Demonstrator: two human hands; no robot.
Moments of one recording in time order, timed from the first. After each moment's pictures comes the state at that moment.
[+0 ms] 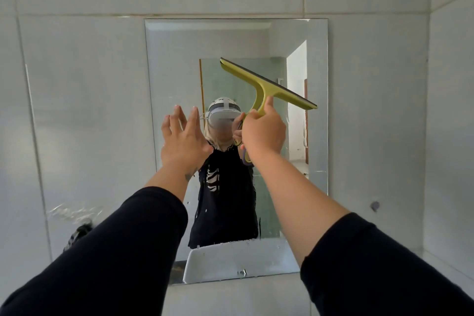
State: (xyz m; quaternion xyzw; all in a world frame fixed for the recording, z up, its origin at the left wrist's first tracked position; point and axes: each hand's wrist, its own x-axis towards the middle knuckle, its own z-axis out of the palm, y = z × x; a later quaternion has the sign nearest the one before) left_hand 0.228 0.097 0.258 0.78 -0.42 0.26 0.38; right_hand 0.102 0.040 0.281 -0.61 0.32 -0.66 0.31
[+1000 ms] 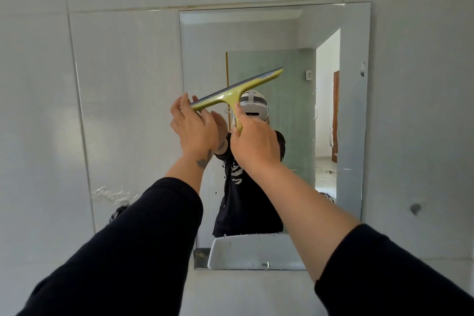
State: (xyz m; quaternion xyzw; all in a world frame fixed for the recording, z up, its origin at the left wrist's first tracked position) left_hand 0.239 0.111 0.264 0.64 -0.34 0.25 0.64; right_hand 0.131 0.073 0.252 -0.82 0.24 -0.52 0.05
